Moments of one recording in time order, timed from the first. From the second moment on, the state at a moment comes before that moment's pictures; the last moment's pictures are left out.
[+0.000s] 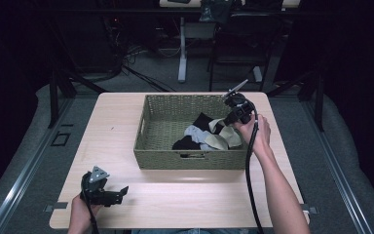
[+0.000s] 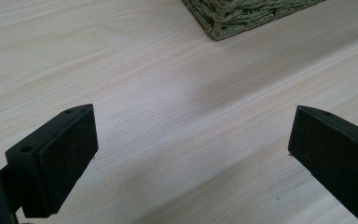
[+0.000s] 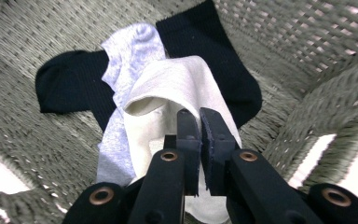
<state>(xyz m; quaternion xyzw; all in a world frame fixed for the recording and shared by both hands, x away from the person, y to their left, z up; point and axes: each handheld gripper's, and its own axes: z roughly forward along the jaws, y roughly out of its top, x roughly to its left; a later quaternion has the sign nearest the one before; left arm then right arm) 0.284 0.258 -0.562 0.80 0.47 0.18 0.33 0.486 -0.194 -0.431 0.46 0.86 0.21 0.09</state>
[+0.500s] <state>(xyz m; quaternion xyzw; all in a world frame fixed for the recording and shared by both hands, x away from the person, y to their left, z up) 0.284 0.258 -0.562 0.80 0.47 0.18 0.33 0.478 -0.189 -0.397 0.45 0.85 0.23 0.11</state>
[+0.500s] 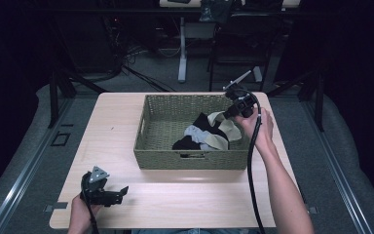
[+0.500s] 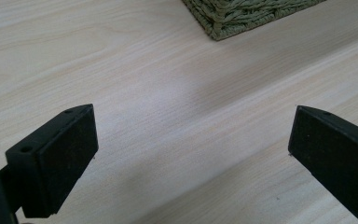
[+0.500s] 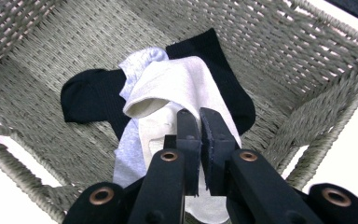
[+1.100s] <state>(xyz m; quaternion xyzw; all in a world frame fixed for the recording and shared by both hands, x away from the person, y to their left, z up) 0.284 0.258 -0.562 0.80 0.47 0.18 0.33 0.471 -0.184 -0.364 0.44 0.86 0.24 0.13</state>
